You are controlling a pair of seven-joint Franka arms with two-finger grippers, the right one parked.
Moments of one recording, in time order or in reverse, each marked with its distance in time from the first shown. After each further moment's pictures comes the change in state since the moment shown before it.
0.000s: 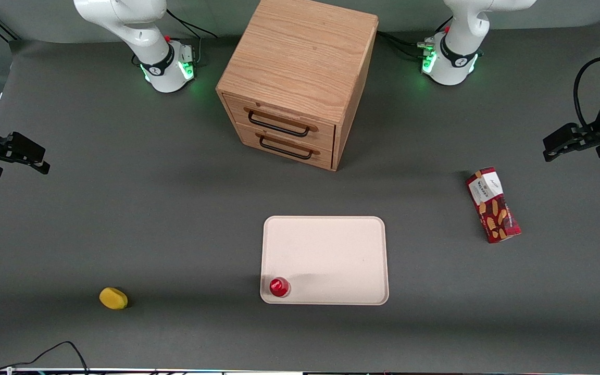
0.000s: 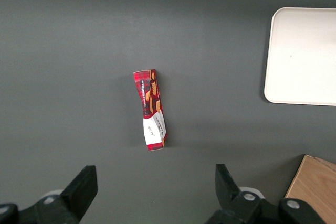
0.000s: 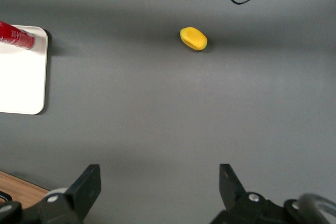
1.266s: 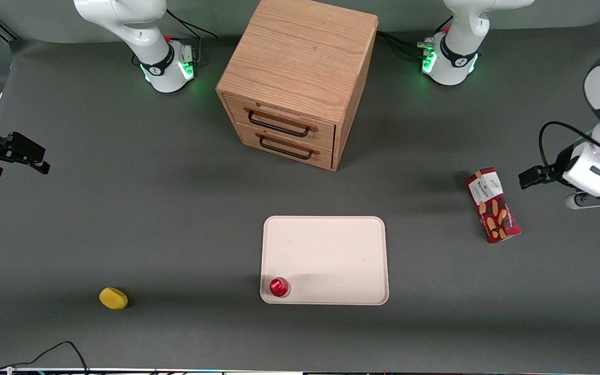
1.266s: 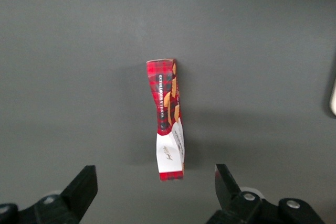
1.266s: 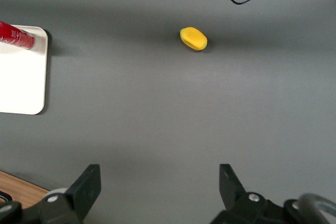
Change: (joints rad) arm 0.106 -0.025 0.008 -0.543 0.000 0.487 0.018
